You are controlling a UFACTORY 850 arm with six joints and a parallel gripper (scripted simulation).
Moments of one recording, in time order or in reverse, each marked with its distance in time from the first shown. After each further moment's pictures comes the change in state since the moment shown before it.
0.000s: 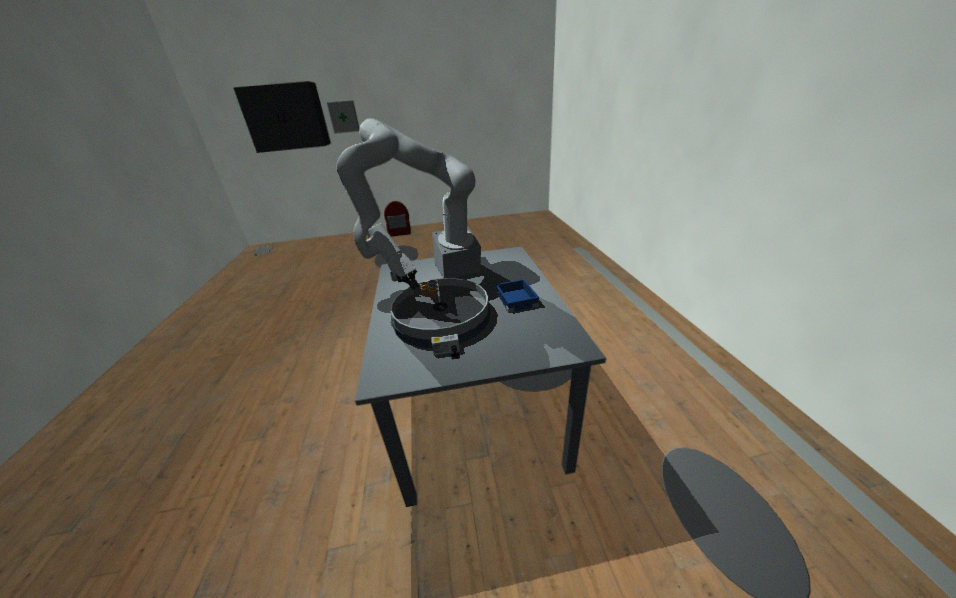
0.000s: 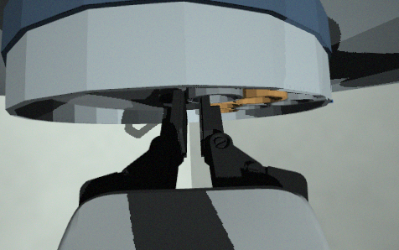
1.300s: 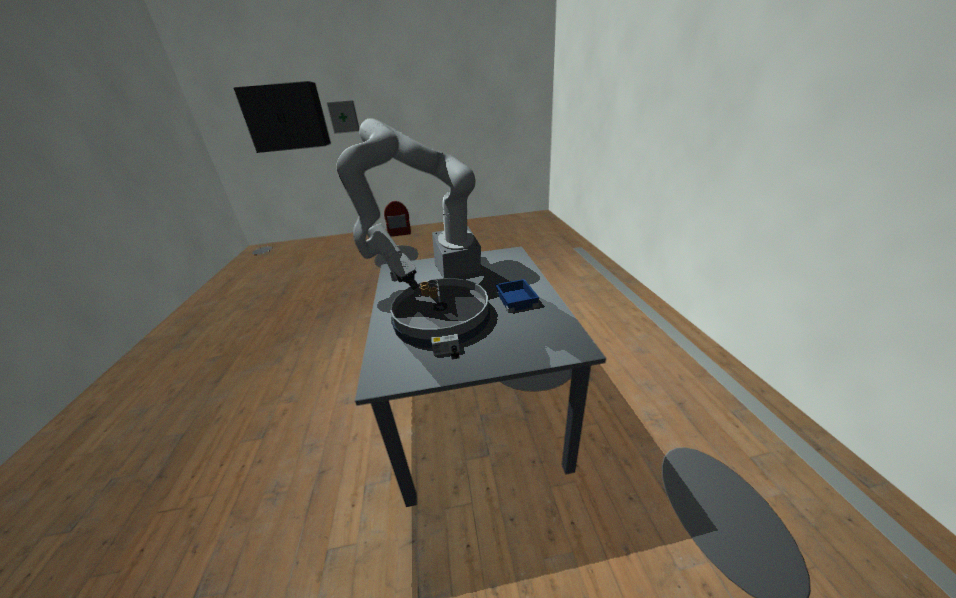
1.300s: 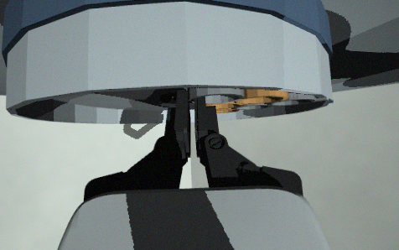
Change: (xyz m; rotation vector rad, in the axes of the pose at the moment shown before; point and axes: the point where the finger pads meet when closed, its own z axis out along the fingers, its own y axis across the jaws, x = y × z) arm 0.000 -0.001 0.000 0.001 -0.001 -0.001
